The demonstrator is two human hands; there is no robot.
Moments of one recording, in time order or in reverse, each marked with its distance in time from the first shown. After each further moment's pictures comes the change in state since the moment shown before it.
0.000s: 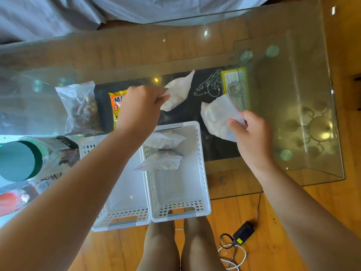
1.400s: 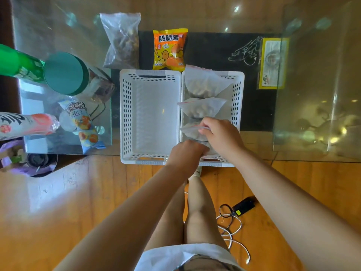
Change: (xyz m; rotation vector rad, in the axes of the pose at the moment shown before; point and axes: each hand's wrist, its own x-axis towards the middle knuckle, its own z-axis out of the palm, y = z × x) left_hand -0.207 -0.045 0.090 0.041 -0.524 -0.063; right_hand -0.128 -0.031 0.094 -0.306 -0.642 -0.185
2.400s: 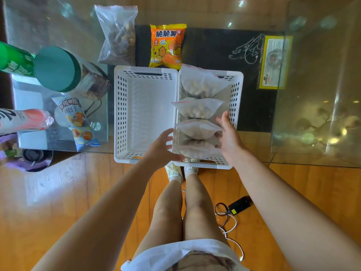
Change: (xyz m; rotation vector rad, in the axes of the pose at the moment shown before) left_hand 0.009 -0.057 0.010 -1.006 -0.044 -0.475; right_hand 0.012 0.033 0.009 1.225 -0.065 0.749
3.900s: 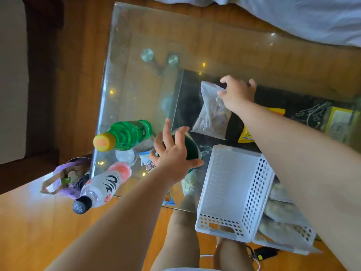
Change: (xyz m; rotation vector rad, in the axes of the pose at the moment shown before) left_hand 0.034 0.083 -0.267 0.526 0.277 0.006; right_hand 0.150 -0.203 0.322 -1.563 0.361 -0.645
